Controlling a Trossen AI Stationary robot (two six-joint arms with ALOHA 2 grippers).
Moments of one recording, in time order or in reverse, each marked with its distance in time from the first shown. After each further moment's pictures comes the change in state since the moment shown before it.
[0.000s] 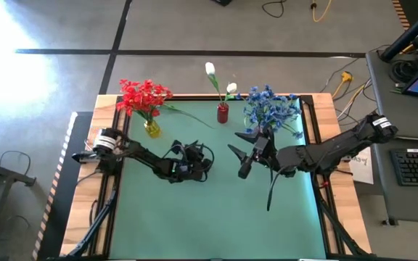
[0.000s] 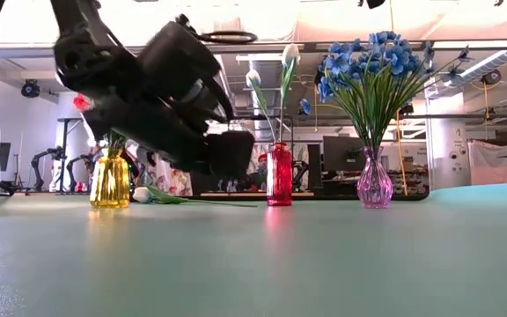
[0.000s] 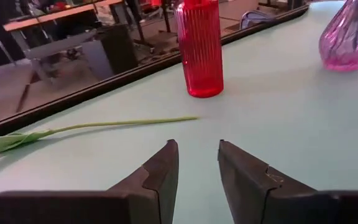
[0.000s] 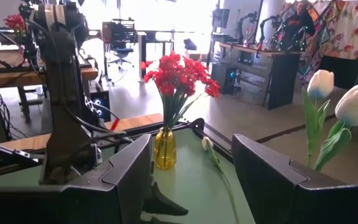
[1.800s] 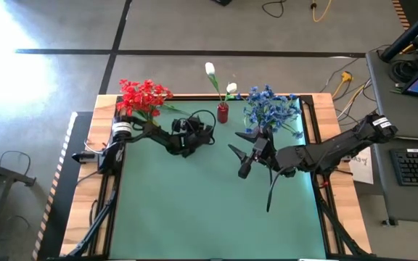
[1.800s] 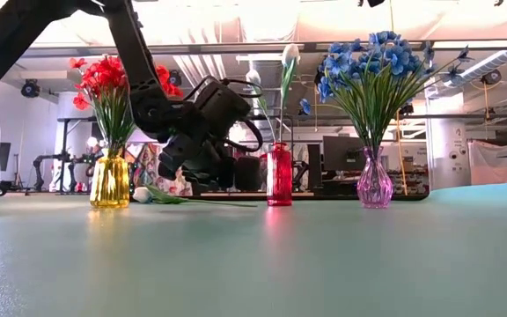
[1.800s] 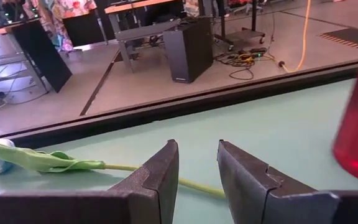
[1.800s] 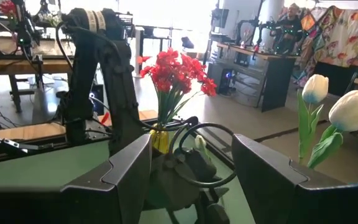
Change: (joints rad) left arm 0.358 0.166 0.139 0.125 -0.031 0.069; right arm -0.002 0.001 0.004 -0.022 0.010 -0.046
